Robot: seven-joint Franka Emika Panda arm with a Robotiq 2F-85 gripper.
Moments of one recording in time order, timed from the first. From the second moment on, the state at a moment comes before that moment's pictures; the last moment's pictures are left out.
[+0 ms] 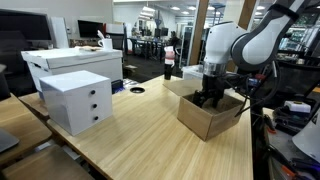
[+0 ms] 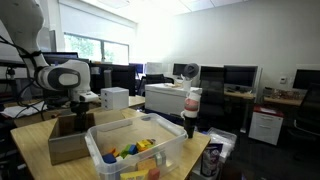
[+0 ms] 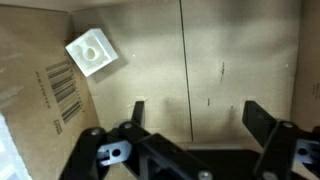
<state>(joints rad) 0.18 0.08 -0.05 -2.70 -0.09 2.74 0.78</state>
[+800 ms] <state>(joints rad) 0.09 -0.01 -0.02 -2.77 -0.23 2.68 0.89</state>
